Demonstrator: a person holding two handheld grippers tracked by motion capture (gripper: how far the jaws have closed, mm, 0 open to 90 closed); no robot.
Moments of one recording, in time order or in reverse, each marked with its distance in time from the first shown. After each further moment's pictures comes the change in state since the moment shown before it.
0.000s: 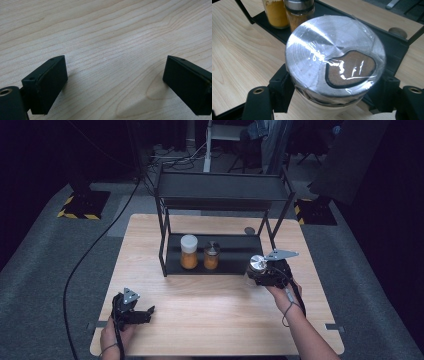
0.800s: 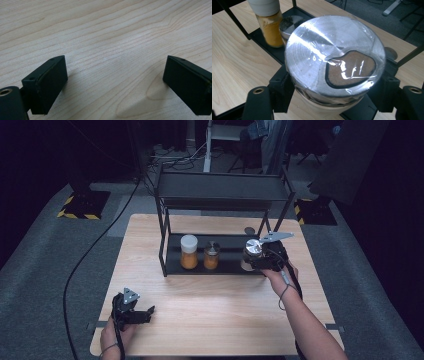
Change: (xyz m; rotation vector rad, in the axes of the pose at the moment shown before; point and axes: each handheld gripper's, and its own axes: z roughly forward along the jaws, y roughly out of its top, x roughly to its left) left arm 0.000 0.000 0.000 -0.001 0.002 -0.002; right arm -0.008 0.053 0.007 0.002 -0.013 -0.029
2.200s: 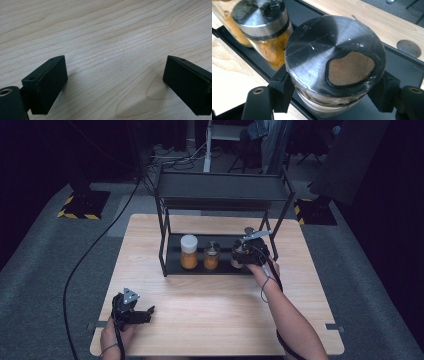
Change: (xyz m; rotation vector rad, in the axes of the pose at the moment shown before) left arm 0.000 0.000 0.000 -0.001 0.002 -0.002; right arm -0.014 -0.002 0.084 0.061 0.000 0.042
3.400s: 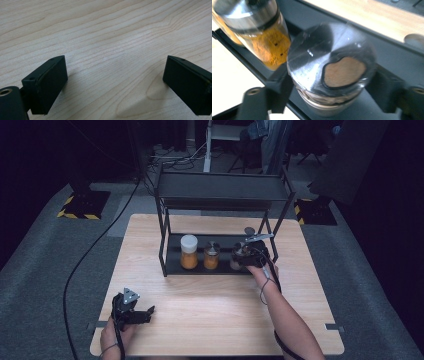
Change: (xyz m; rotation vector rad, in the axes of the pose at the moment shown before) left arm 0.000 0.000 0.000 0.000 0.000 0.000; right arm -0.017 -0.020 0.011 -0.039 0.036 0.040
